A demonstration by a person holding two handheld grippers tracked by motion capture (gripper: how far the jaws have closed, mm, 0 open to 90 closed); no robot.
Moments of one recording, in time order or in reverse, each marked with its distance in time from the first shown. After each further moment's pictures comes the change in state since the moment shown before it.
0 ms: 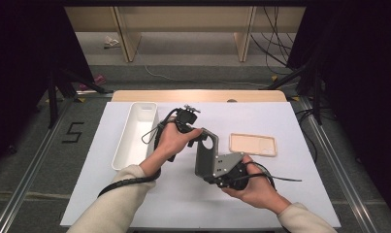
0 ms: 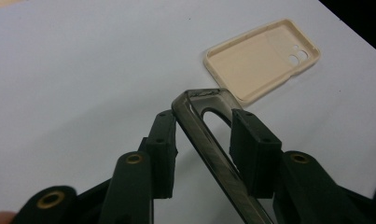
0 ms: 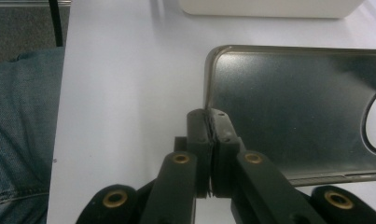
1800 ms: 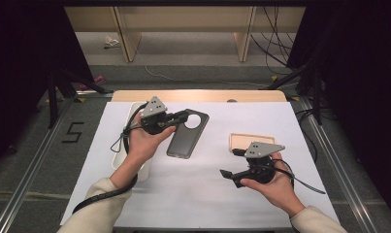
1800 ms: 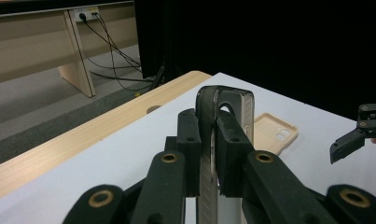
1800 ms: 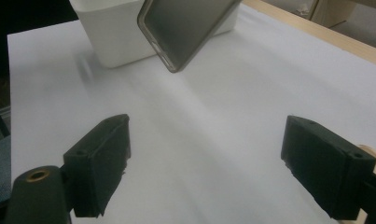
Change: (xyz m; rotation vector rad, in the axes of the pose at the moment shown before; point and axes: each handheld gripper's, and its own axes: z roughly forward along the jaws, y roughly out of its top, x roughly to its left) left arm 0.023 -0.028 -0.086 -0.537 -0.013 0.255; right arm -0.024 -0.050 -0.036 -0.249 -0.185 0.371
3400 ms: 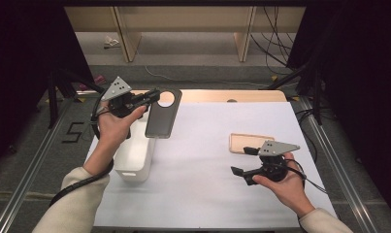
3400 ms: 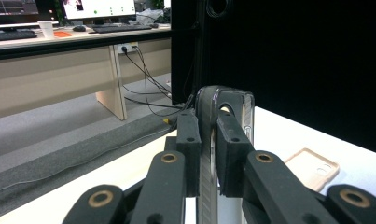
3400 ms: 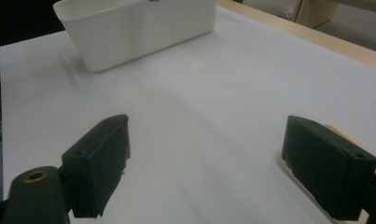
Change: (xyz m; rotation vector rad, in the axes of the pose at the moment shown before) left arm 0.058 0.025 -0.049 -0.121 0.103 -0.017; right arm -0.017 -0.013 -0.021 -0.033 -0.031 0.047
